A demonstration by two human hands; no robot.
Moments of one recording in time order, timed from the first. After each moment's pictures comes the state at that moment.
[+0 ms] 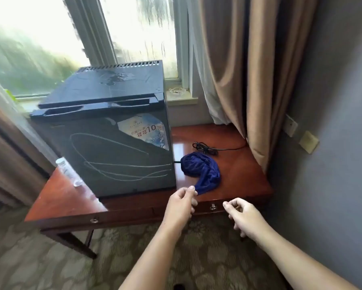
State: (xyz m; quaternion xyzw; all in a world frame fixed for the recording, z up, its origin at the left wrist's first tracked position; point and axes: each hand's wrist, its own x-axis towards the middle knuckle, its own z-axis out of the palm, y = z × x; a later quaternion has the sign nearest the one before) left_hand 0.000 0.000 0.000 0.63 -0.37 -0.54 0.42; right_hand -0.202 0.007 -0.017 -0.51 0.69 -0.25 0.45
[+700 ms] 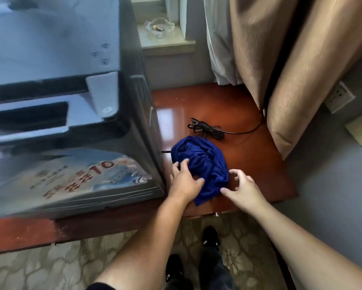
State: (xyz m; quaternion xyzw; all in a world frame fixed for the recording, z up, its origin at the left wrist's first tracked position) left_hand 0.002 -0.261 -0.134 0.72 -0.50 -0.46 0.11; right_hand -0.190 -0.231 -0.129 -0.51 0.75 -0.08 0.41
